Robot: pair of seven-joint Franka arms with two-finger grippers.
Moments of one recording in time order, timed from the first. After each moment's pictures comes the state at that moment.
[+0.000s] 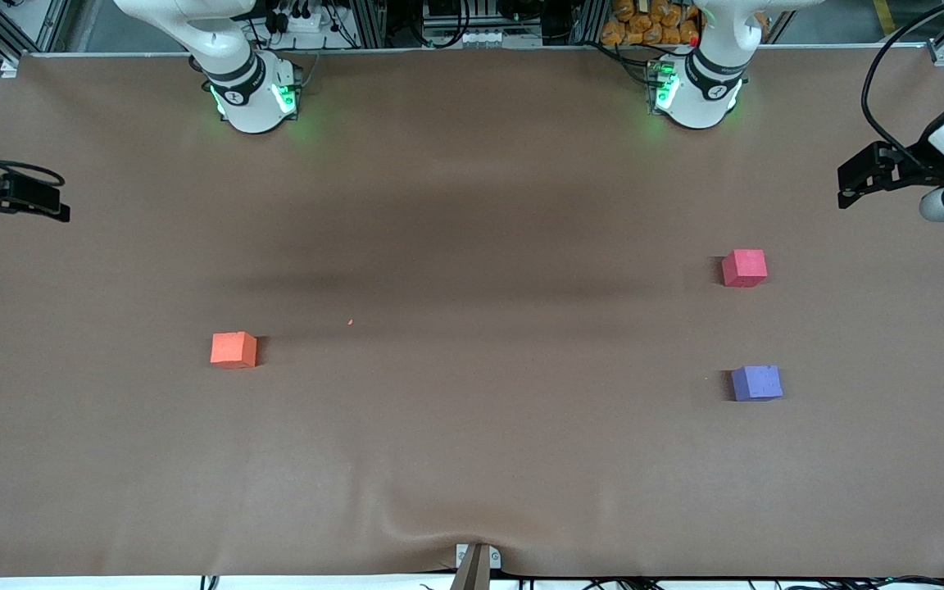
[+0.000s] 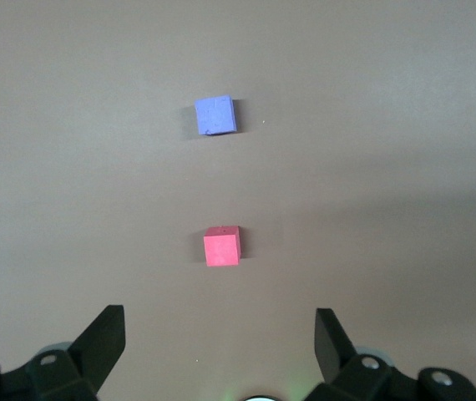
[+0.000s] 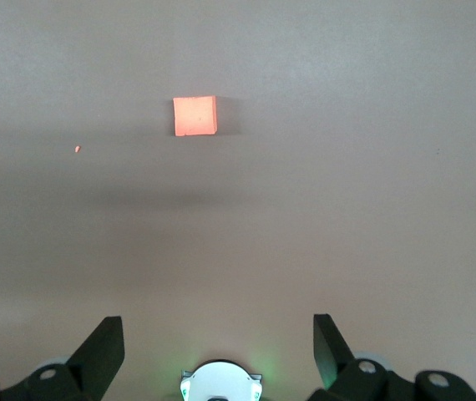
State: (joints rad) left arm 0.02 0.05 -0.15 -1.41 0.07 1.43 0.00; right arm 0.05 0.15 -0.11 -1.34 0.02 1.29 -0.11
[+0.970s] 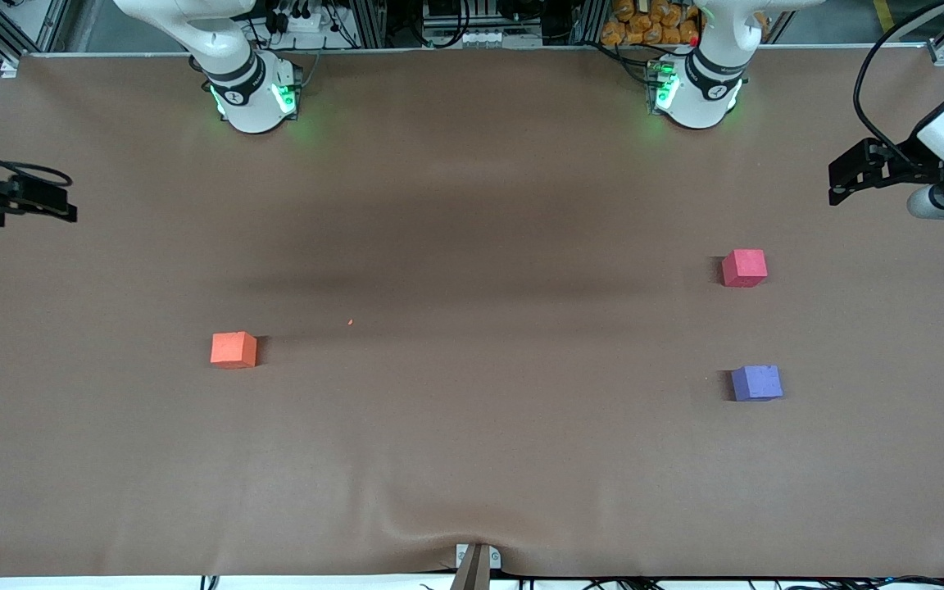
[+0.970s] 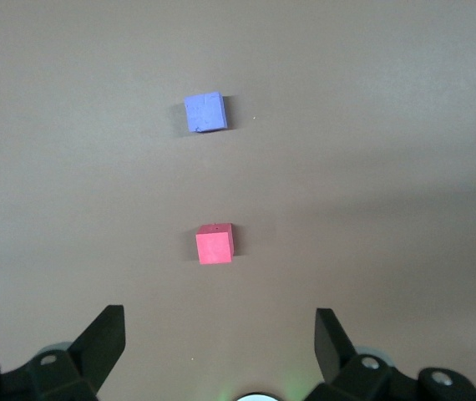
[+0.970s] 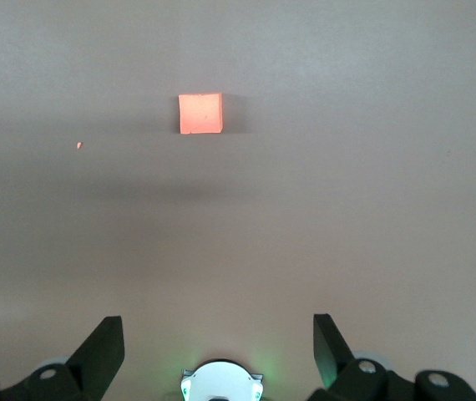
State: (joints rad) left arm 0.02 0.05 -0.15 -1.42 0.05 1.43 0.00; right arm 0.06 0.19 -0.11 -1.35 0.02 1.31 -0.11
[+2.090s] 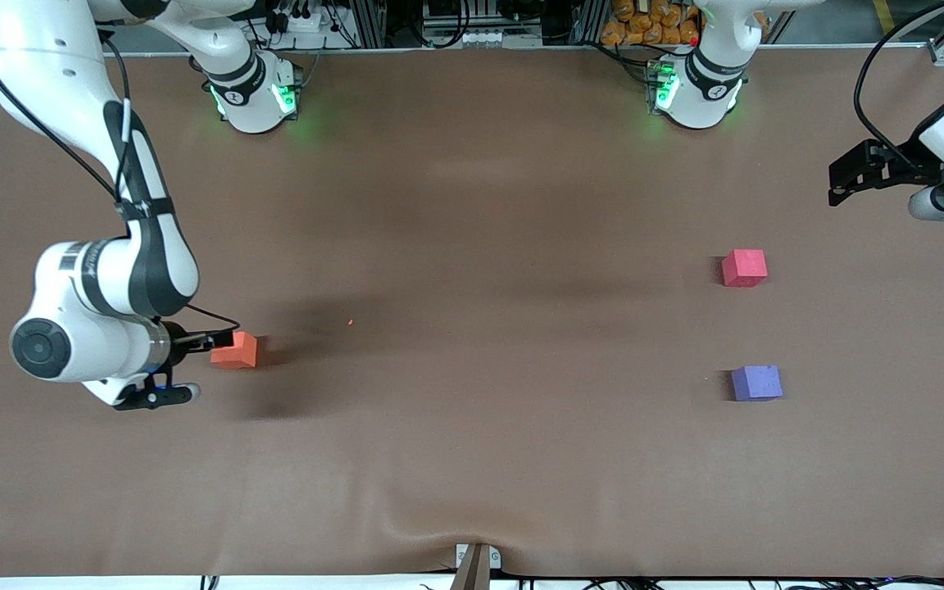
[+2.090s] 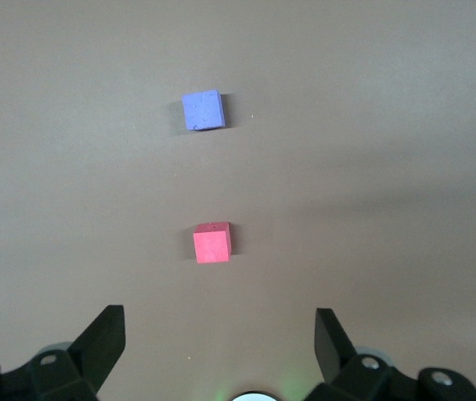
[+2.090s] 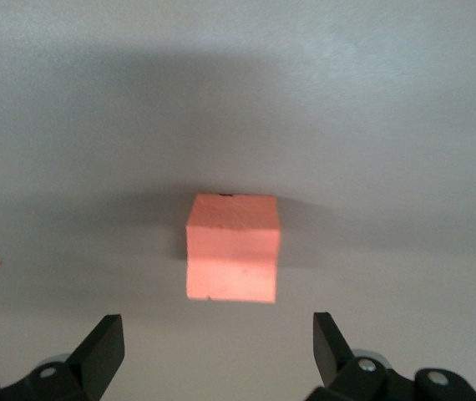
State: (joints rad) left arm 0.02 0.05 -0.15 -1.43 0.04 1.43 0.00; right arm 0.14 0.59 -0.10 -1.56 0.11 1.89 -0.10
